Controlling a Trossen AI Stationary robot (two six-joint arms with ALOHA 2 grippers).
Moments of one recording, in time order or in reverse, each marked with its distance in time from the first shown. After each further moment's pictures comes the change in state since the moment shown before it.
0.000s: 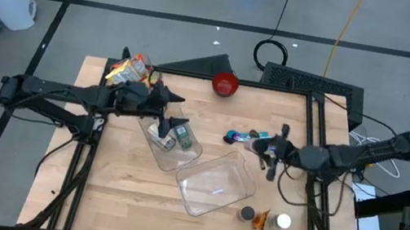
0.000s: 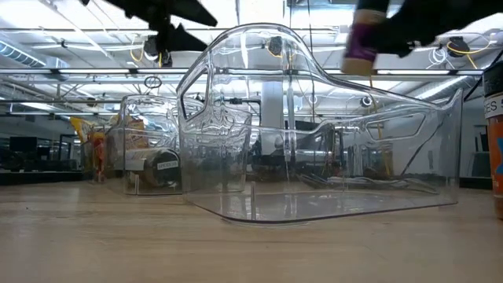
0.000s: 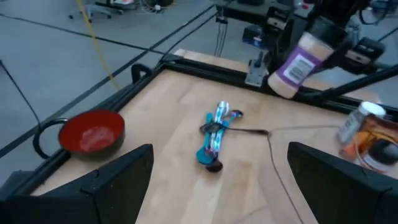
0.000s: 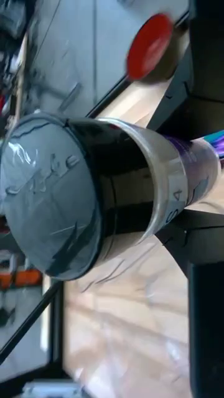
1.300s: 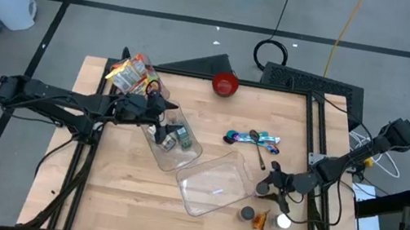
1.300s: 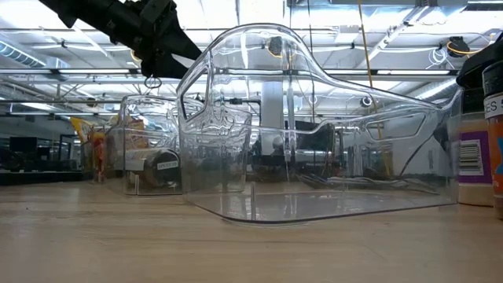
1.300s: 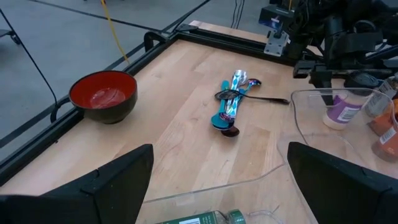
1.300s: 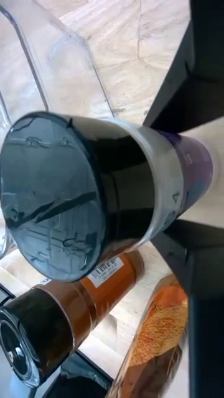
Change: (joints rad) left arm -0.034 -0.034 -0.190 0.092 -0.080 -0.029; right arm 0.276 0.112 -0.492 0.366 -0.326 0.335
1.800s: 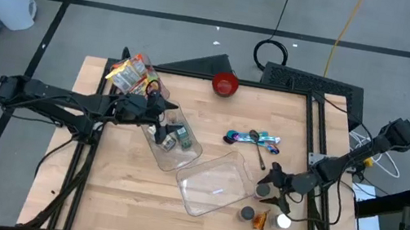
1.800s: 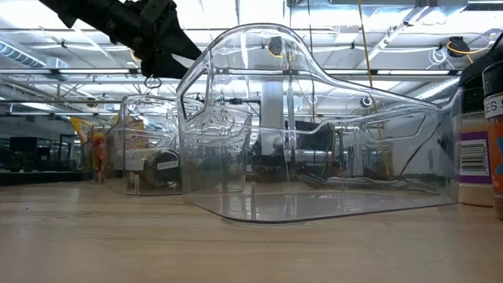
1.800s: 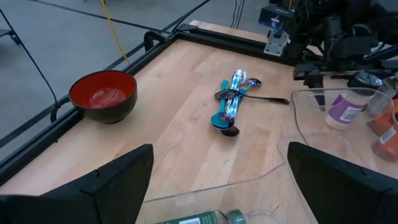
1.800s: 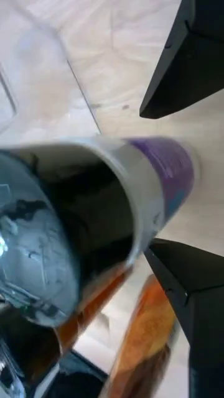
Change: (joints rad) left arm 0.000 0.000 0.000 -0.001 0.000 0.000; right arm 0.001 -0.004 0.000 -0.046 -0.025 0.074
